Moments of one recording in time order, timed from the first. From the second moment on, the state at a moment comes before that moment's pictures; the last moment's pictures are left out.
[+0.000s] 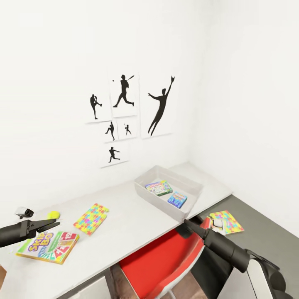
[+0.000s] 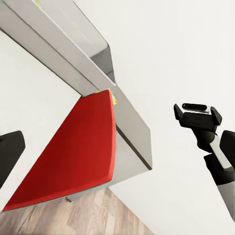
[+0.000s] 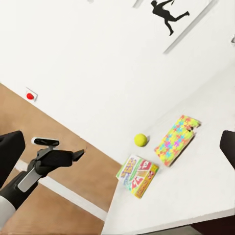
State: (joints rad) left arm -0.45 0.65 0.16 -0.87 0.38 0.81 -1.57; right arm -0.12 -0.01 -0.26 -1.55 -0.56 0.80 0.94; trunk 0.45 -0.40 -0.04
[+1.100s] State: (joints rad) left arm -0.45 0.65 0.16 -0.87 0.38 0.81 -1.57; right arm -0.12 -0.01 -0.26 -1.55 -0.56 0.80 0.94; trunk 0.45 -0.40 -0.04
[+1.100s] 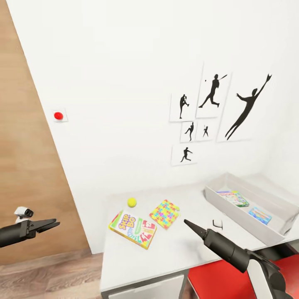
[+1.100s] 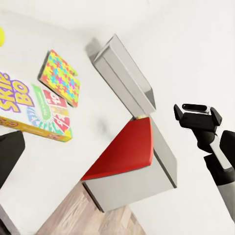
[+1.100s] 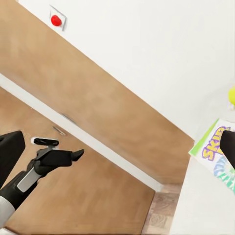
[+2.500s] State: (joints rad) left arm -0.45 0.64 0.16 -0.87 0.38 0.80 -1.57; right arm -0.12 -0.01 -0.26 -1.55 -0.56 0.79 0.93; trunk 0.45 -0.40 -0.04
